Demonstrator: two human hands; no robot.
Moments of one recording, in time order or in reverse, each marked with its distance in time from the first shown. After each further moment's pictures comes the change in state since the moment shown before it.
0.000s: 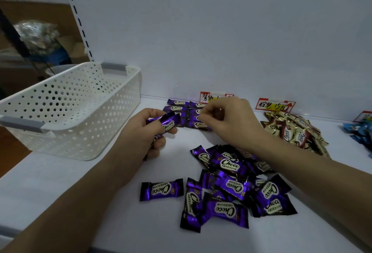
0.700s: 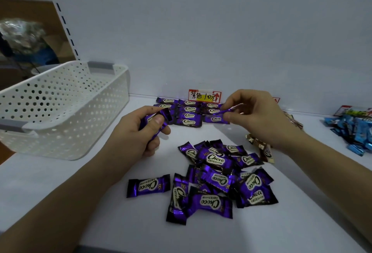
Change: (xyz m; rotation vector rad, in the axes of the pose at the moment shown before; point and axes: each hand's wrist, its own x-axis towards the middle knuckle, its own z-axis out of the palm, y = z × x) left_hand -0.003 -0.008 0.004 0.145 -0.090 0.141; right_hand -0.030 0.030 -0.056 0.330 -0.010 0.165
